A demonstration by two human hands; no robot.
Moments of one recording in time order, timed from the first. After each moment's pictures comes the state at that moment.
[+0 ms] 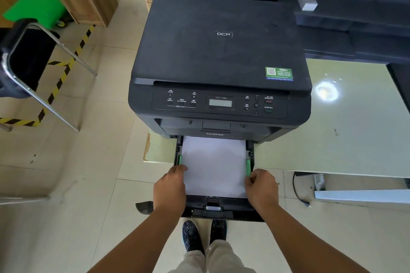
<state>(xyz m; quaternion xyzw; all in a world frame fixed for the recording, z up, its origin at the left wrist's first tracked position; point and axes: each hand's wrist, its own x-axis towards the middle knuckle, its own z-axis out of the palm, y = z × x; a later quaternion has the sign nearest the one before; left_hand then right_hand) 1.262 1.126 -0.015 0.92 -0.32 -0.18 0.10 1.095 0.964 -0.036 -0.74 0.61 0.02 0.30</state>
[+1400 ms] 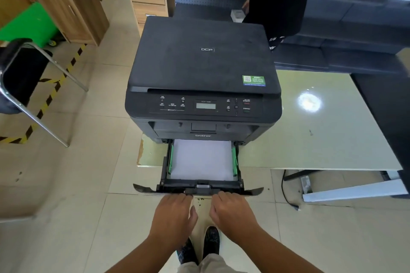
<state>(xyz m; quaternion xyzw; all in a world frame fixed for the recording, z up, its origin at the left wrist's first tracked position) 1.210 1.171 0.003 0.83 -0.53 -0.16 0.09 1.072 1.042 -0.005 -0.98 0.18 0.04 0.05</state>
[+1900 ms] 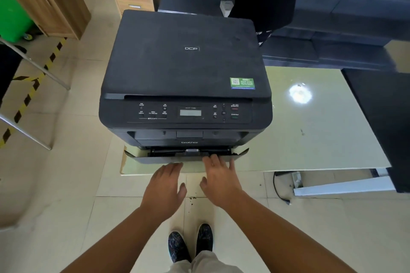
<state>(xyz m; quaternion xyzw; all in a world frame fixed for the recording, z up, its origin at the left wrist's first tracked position) 1.260 1.097 -0.002 0.84 -0.50 -0.18 0.13 1.135 0.970 0.008 -0.93 0.33 0.14 0.12</state>
